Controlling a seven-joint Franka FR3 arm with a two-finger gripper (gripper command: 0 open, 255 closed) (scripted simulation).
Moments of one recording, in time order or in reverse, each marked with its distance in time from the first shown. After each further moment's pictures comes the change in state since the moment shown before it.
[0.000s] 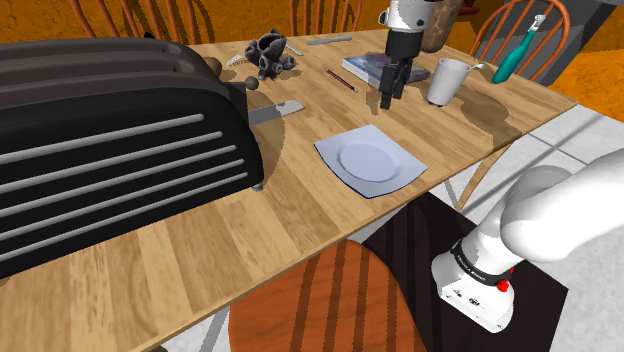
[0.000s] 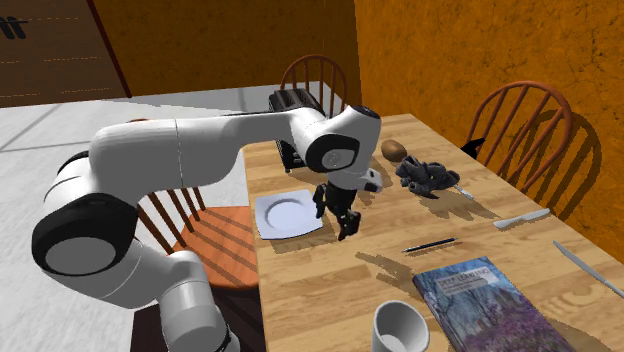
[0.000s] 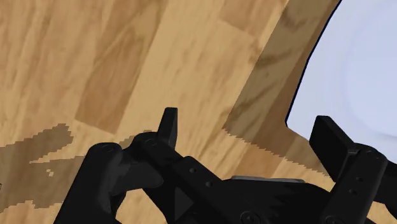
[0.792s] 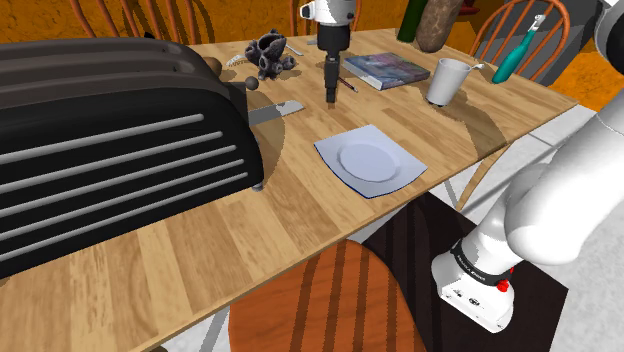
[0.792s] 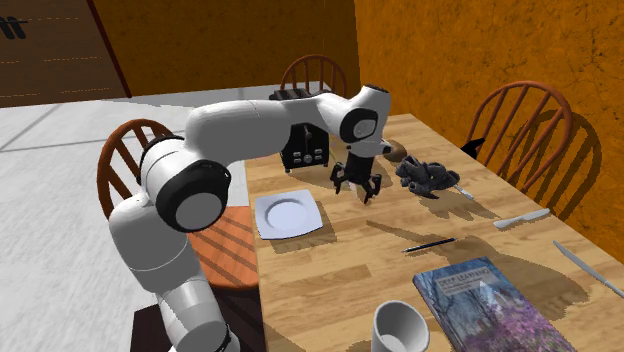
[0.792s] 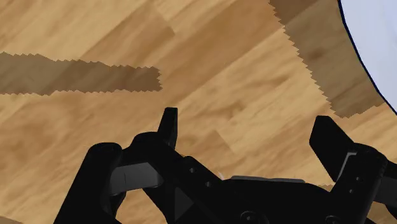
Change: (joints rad) arm 0.118 0.395 0.069 0.386 -0.024 0.036 -0.311
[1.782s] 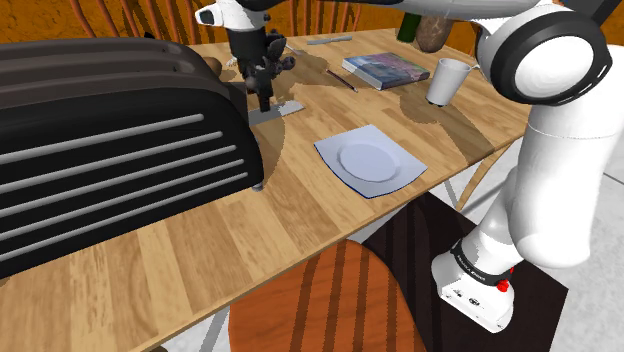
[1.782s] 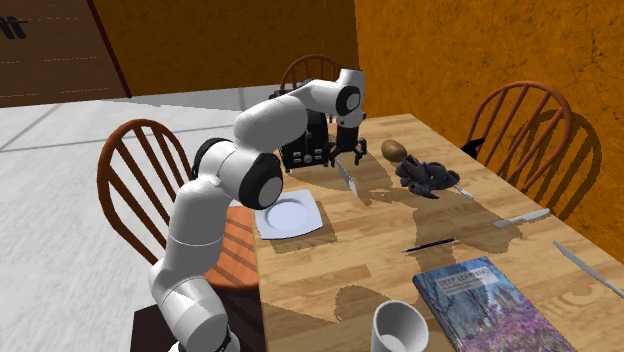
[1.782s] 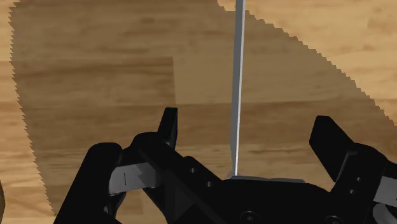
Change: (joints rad) arm 0.157 0.411 0.143 0.530 -0.106 -0.072 -0.321
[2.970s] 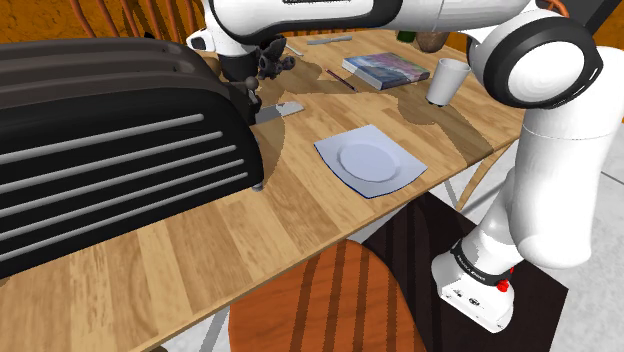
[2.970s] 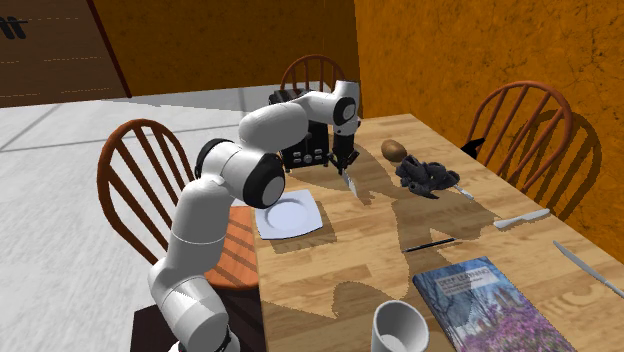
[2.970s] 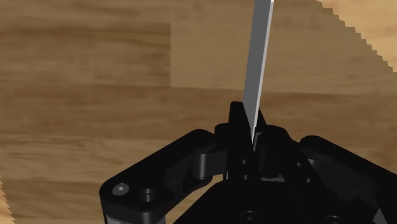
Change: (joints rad) arm 0.018 0.033 0.015 -0.059 -0.016 0.098 -0.027
